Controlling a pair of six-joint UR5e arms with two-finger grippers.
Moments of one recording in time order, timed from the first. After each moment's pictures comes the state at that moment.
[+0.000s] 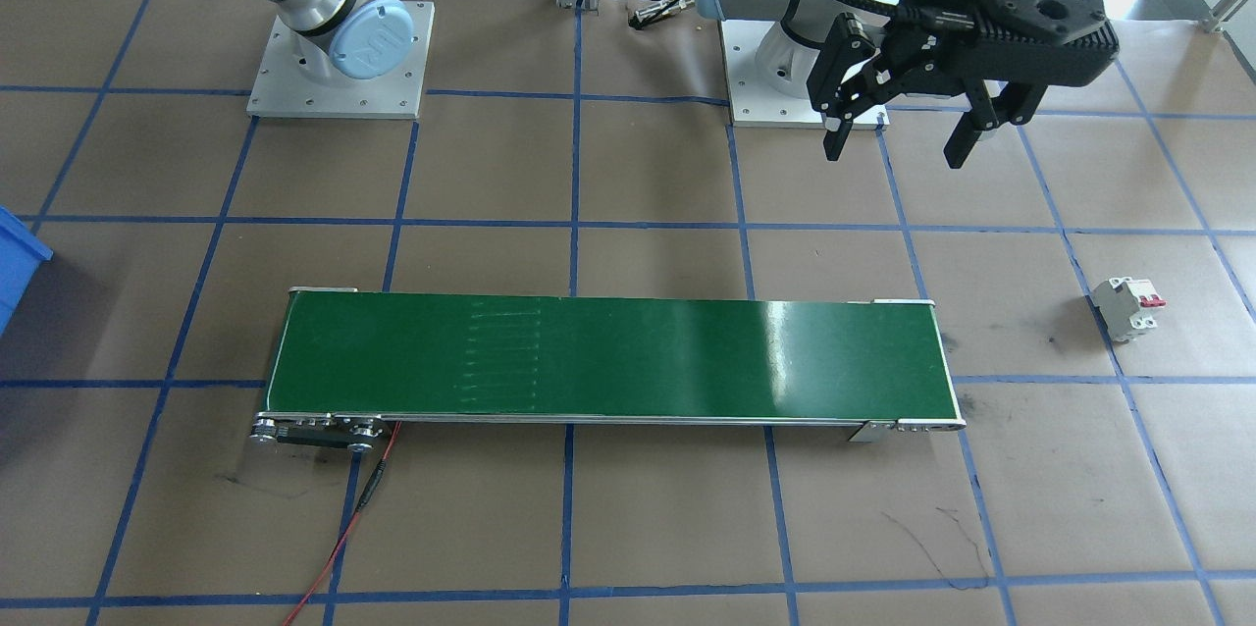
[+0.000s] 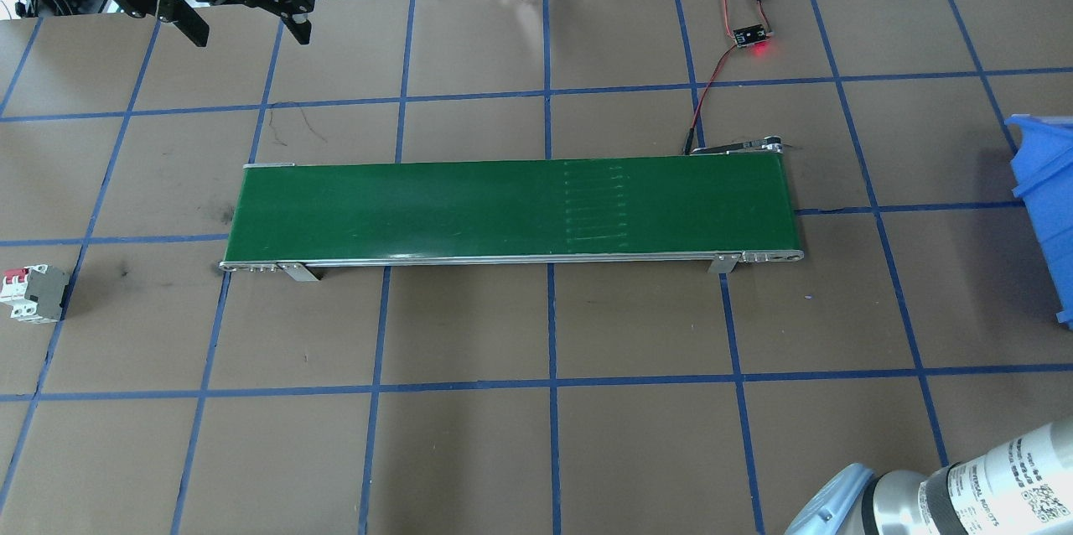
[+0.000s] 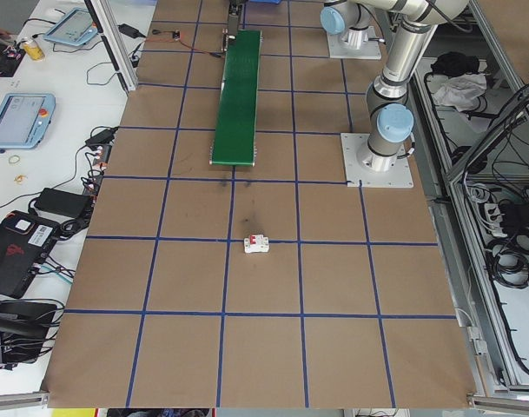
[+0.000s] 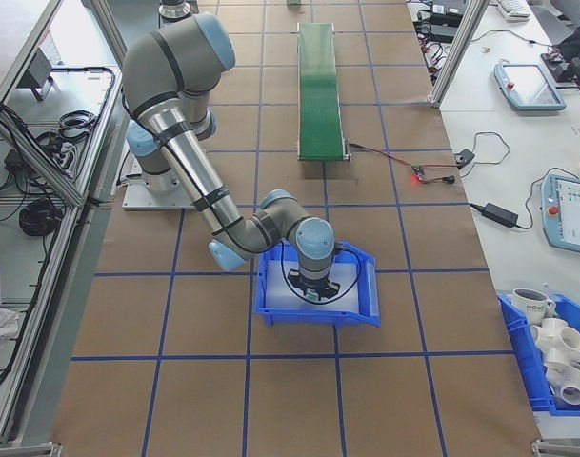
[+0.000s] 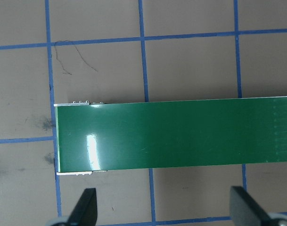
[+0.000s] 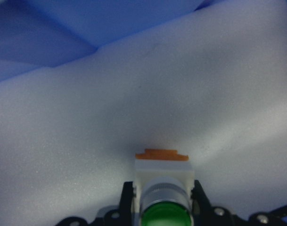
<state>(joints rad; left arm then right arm) -1.57 -1.60 -1.34 -1.61 1.56 0.04 0.64 -1.08 1.68 -2.26 -1.56 -2.12</state>
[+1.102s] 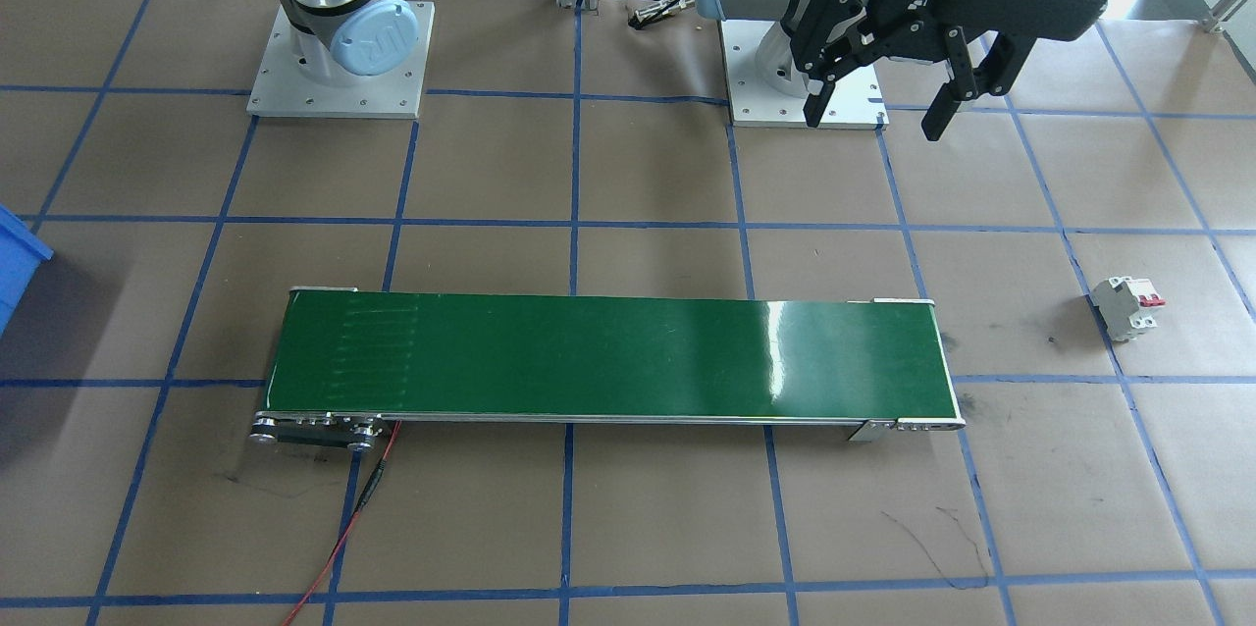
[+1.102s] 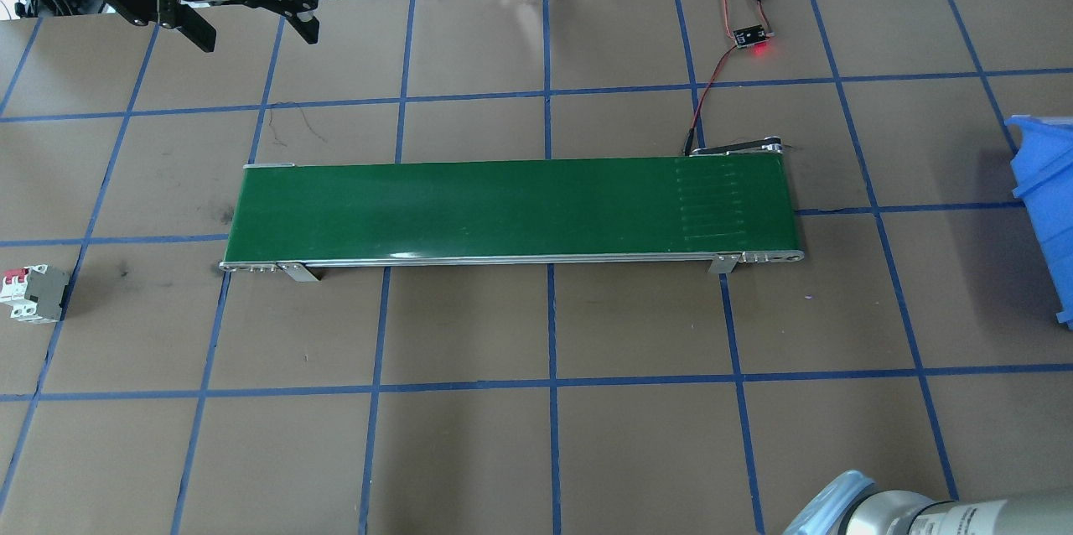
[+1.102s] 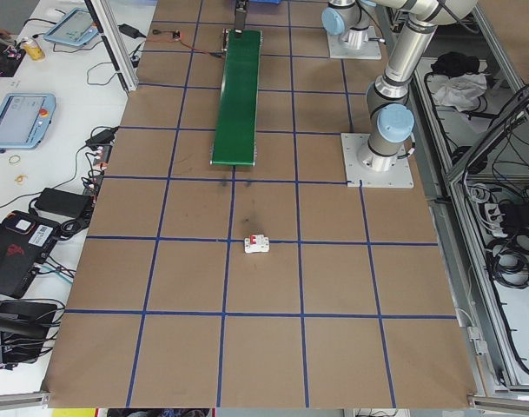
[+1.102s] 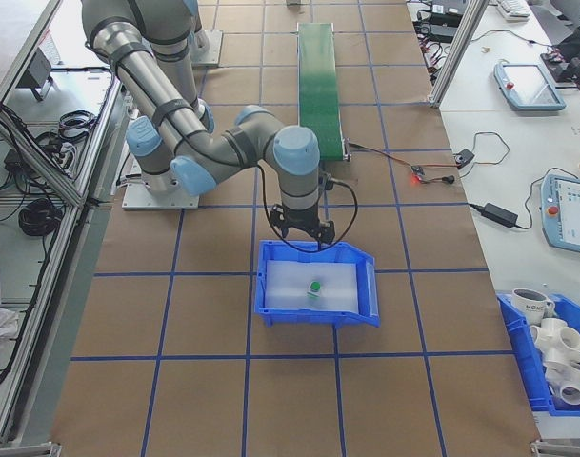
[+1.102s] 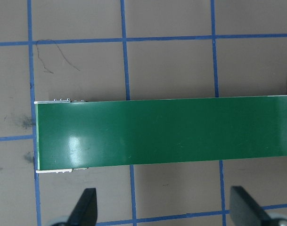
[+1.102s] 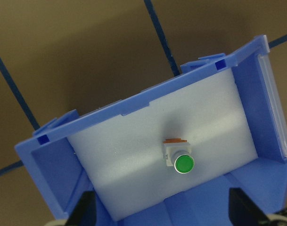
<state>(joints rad) -1.57 -1.56 -1.37 -1.61 1.49 0.03 0.67 -1.44 1.66 -1.92 -1.55 -2.03</state>
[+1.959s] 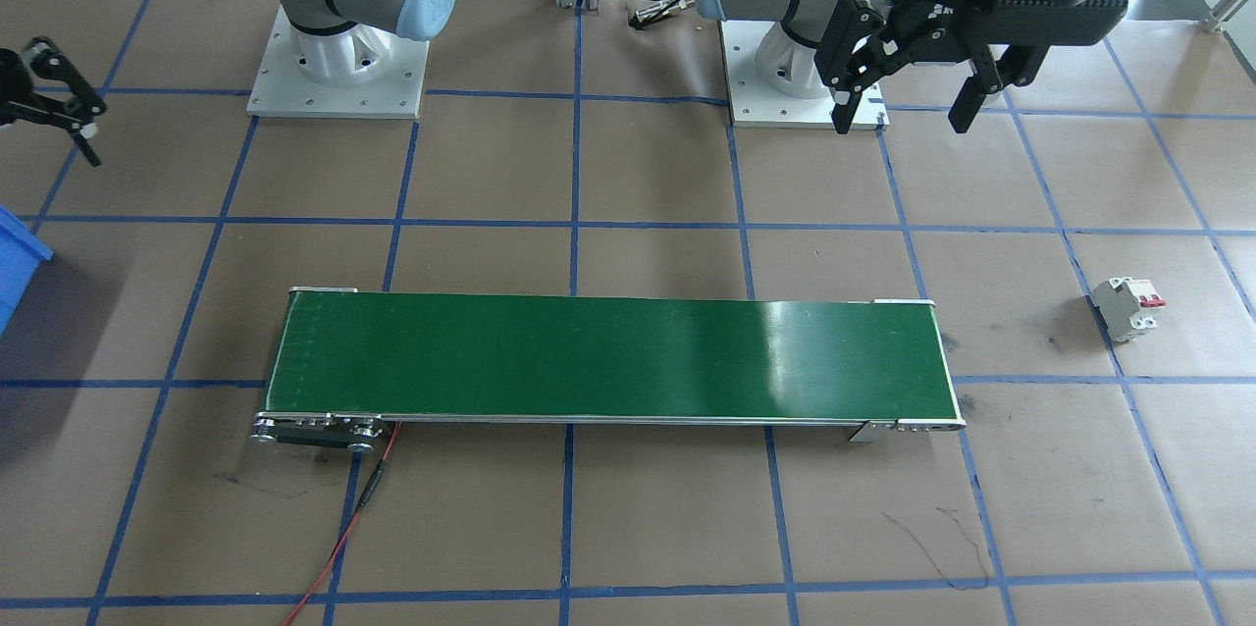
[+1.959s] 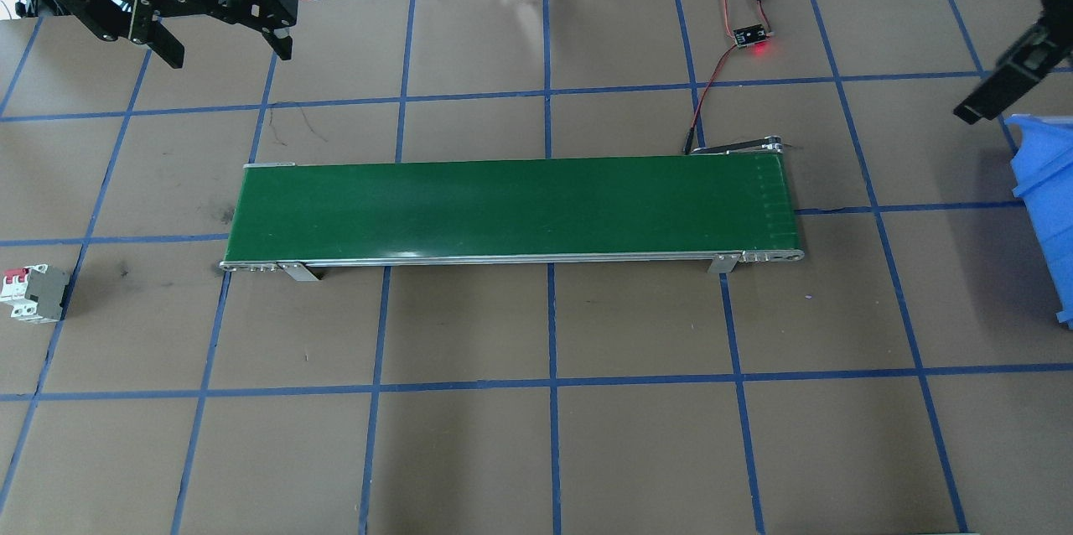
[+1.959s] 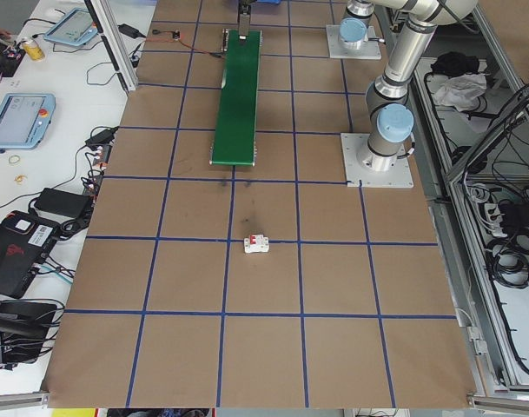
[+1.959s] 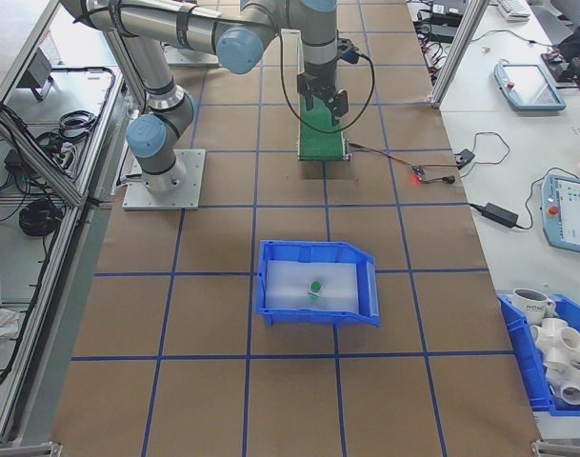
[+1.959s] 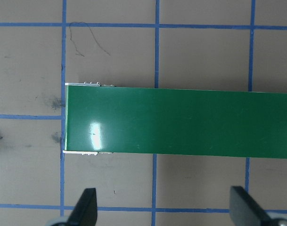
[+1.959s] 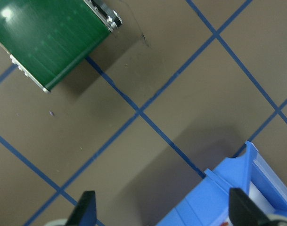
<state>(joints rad) -1.57 -1.55 -1.38 -1.64 1.59 -0.03 1.22 -1.64 1.64 -1.71 -1.57 -1.08</state>
